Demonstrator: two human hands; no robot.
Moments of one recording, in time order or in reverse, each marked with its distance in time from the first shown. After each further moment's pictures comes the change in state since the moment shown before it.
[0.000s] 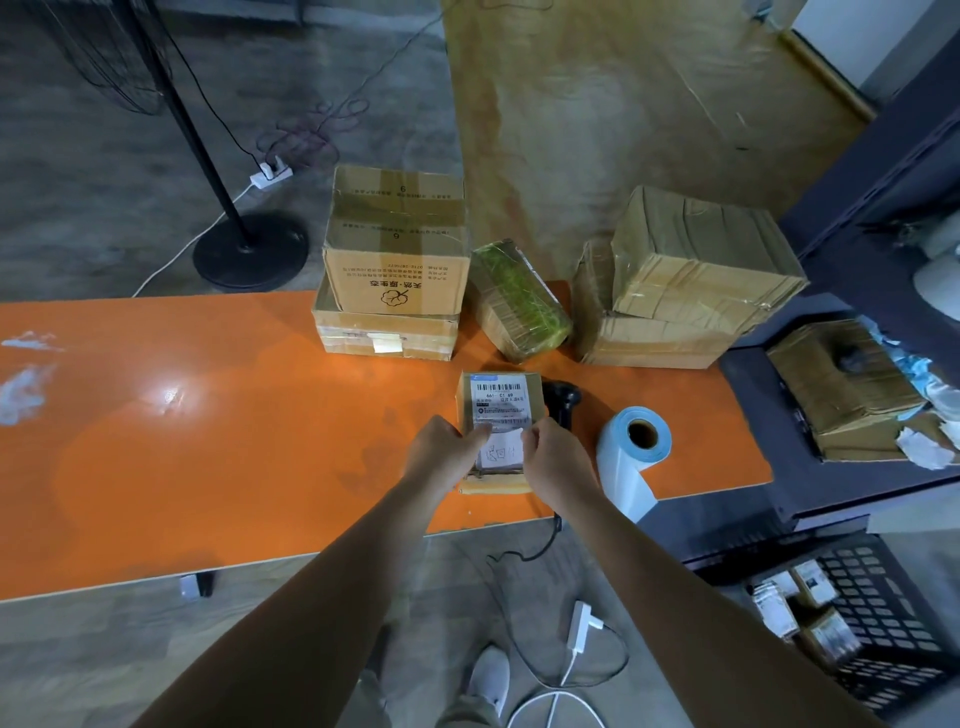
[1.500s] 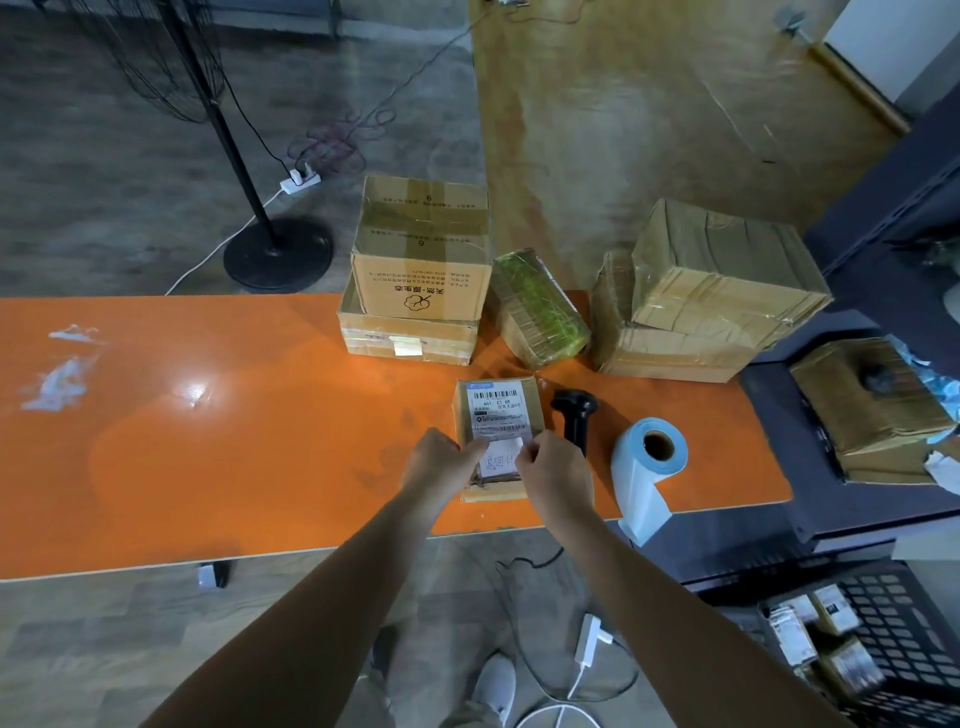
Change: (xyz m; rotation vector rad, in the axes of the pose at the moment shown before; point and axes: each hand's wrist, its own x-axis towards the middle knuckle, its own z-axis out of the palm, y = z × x) left_hand -0.018 -0.011 -0.016 -0.043 0.045 -0.029; right_hand -0.007 -0.012 0.018 -0.028 0.068 0.061
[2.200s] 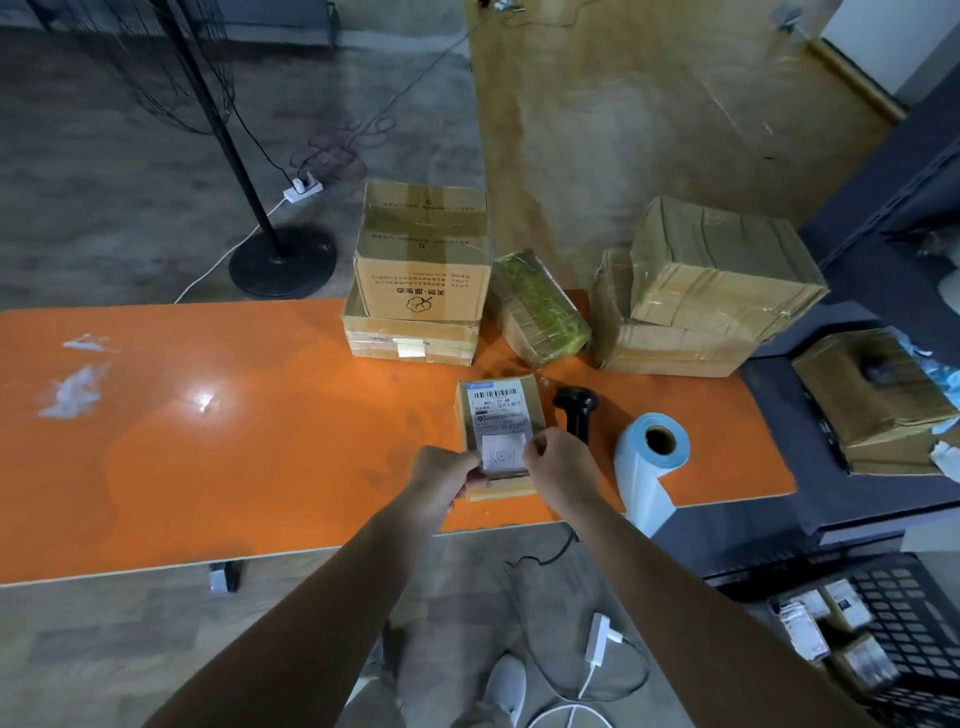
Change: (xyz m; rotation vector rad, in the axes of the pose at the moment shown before) left_hand -0.026 0.004 -0.007 -0.307 -0.085 -0.197; right_hand 0.001 0.006 -0.007 0.104 -0.054 -0.053
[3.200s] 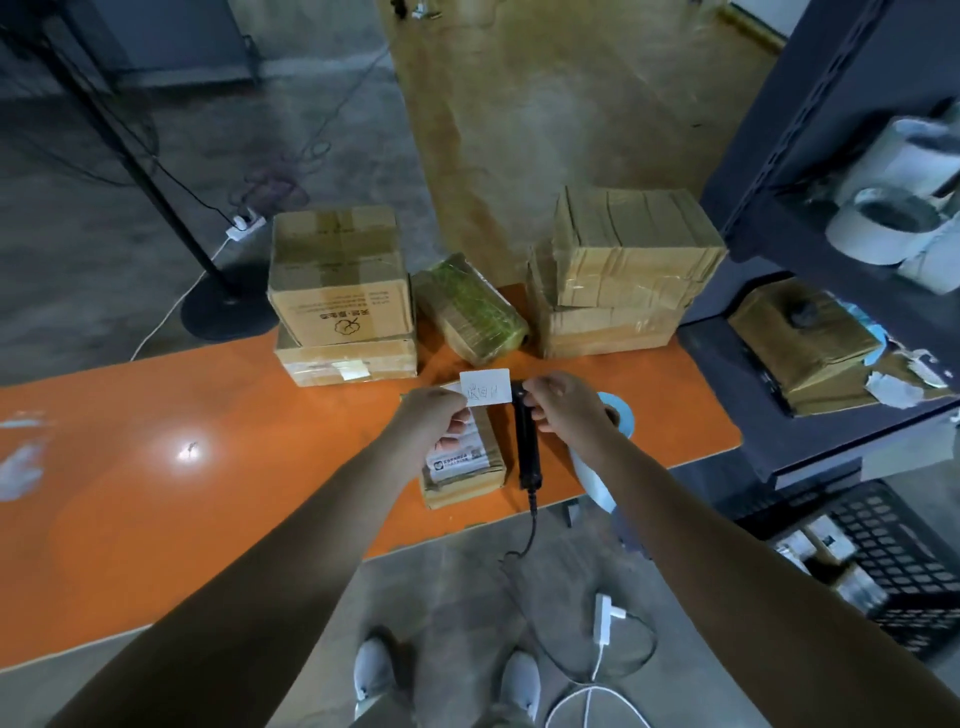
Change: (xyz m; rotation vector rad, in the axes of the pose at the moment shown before) left_hand -0.013 0.081 0.034 0.026 -0.130 0.179; right_hand 0.027 0.032 -0.080 0.613 -0.027 0.111
